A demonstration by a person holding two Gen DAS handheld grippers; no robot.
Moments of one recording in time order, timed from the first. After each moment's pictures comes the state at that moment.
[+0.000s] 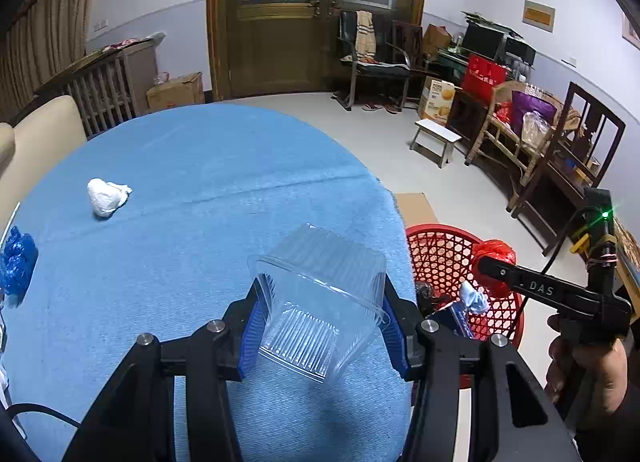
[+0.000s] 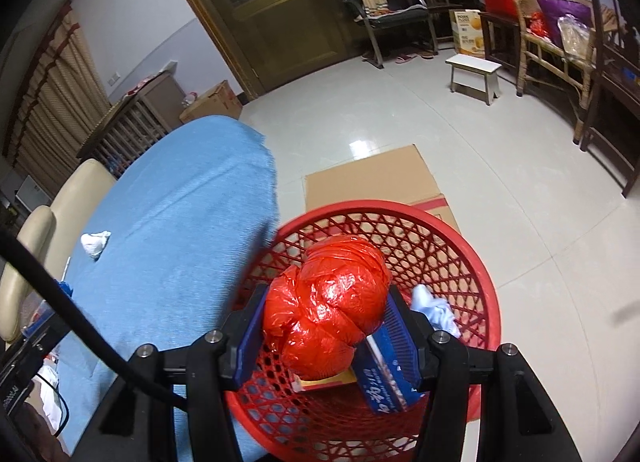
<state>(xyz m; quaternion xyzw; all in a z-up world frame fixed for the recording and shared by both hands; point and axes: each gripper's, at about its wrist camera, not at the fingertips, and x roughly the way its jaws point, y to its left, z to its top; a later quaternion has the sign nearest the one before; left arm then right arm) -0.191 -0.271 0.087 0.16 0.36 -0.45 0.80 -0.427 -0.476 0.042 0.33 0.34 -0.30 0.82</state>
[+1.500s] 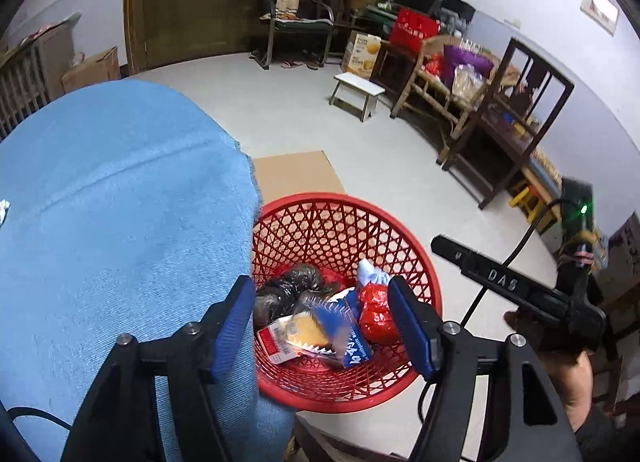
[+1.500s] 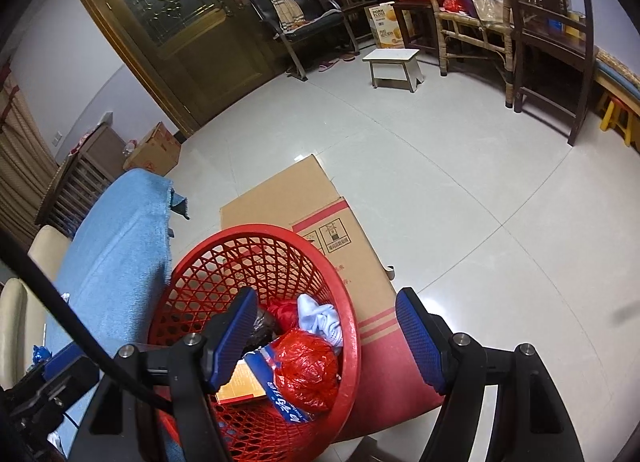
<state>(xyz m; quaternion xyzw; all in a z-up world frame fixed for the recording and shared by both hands) -0.245 -0.363 0.067 0.17 0.42 -0.55 0.70 -0.510 -0.523 0.028 0.38 0.31 -0.41 0.77</state>
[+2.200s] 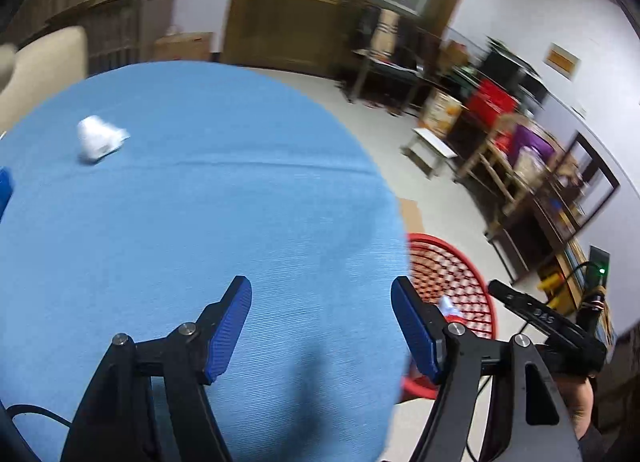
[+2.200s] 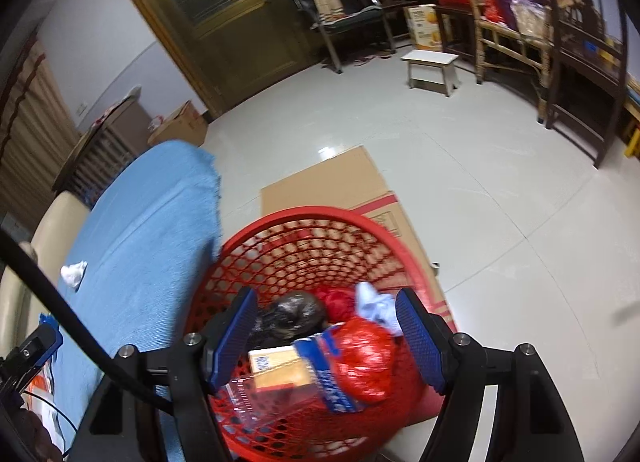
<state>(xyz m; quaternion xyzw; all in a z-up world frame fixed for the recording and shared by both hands) -0.145 -0.251 0.075 0.06 0.44 -0.43 0.79 -0.459 -0.492 0.041 0.35 0.33 -0.36 0.80</state>
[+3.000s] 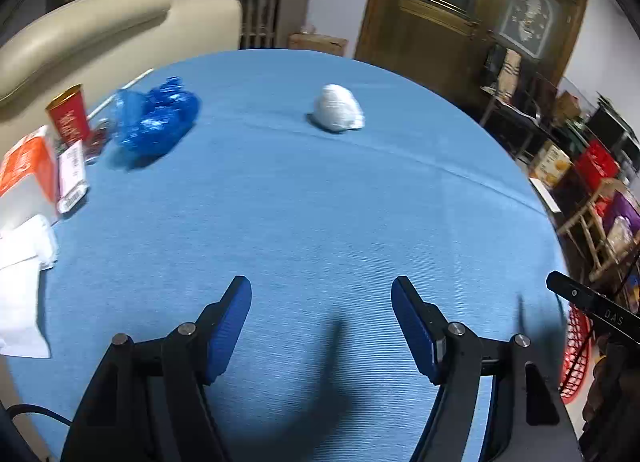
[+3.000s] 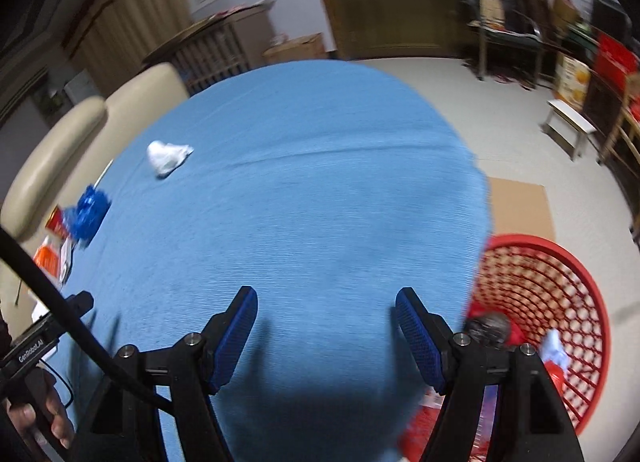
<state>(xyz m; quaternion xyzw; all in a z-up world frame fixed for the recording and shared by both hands) -0.070 -0.094 0.043 0.03 0.44 -0.24 0.86 -0.272 -0.367 0.054 0.21 0.42 -0.17 0.87</state>
